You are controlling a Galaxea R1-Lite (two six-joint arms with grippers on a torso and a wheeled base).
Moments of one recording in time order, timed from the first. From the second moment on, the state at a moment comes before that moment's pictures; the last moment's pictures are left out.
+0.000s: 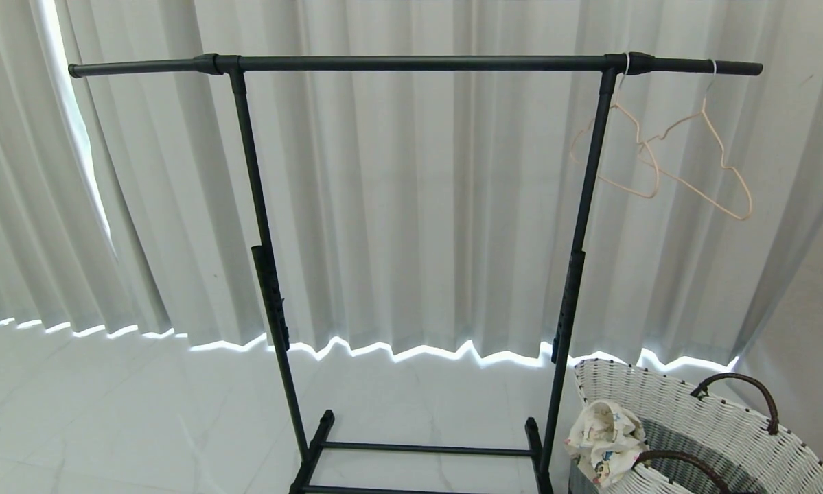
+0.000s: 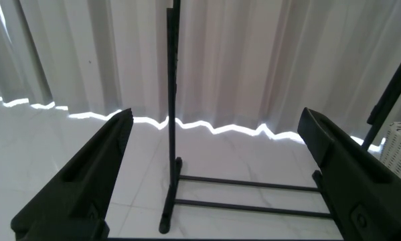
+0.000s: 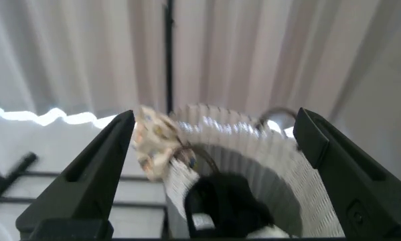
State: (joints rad) left arm 0.00 0.00 -0.01 0.03 -0.03 -0.02; right arm 0.00 0.01 -0.06 0.00 0.09 0.00
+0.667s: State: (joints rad) left arm 0.00 0.00 -0.01 0.03 -0.03 -0.02; right arm -0.04 0.79 -0.34 0.21 0.12 -0.50
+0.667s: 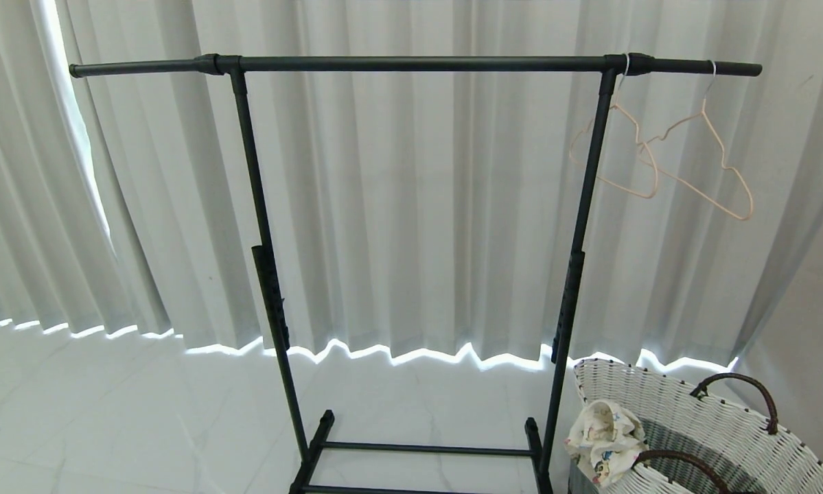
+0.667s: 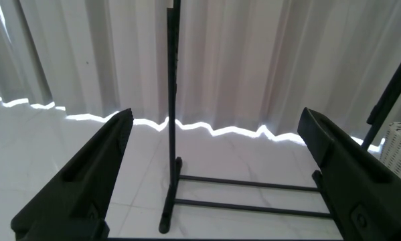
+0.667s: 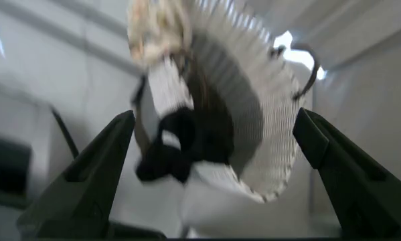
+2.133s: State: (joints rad) left arm 0.00 0.00 -0.01 0.03 -0.03 -0.02; right arm -0.11 1.82 -0.20 -0.52 -0.07 -0.68
